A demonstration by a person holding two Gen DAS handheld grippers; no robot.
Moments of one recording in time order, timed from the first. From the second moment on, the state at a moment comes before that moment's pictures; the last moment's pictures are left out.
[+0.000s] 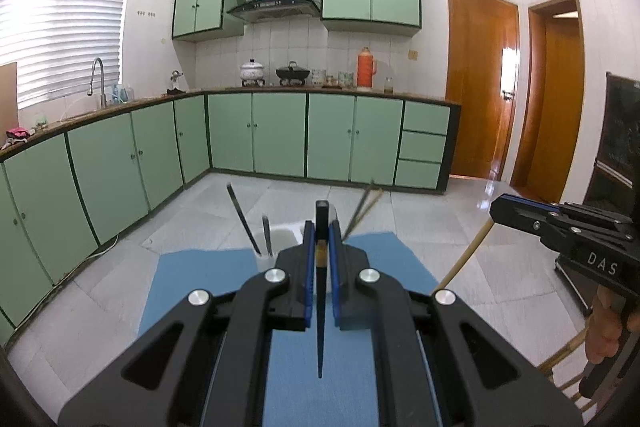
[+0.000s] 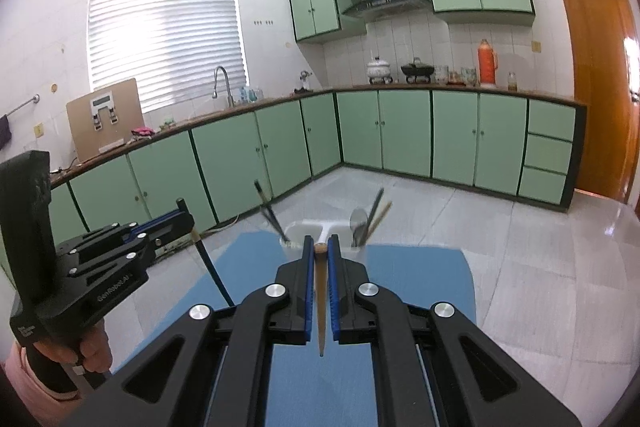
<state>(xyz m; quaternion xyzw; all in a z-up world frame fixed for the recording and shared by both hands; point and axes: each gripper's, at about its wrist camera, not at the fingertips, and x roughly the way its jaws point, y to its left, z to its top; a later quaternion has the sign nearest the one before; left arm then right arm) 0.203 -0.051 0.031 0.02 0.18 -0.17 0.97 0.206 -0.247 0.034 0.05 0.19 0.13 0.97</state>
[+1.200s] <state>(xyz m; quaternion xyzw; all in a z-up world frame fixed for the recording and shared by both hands) 0.415 -0.076 0.035 0.00 0.15 -0.10 0.98 0.410 -0.221 0.023 0.03 0.22 0.10 0.97</state>
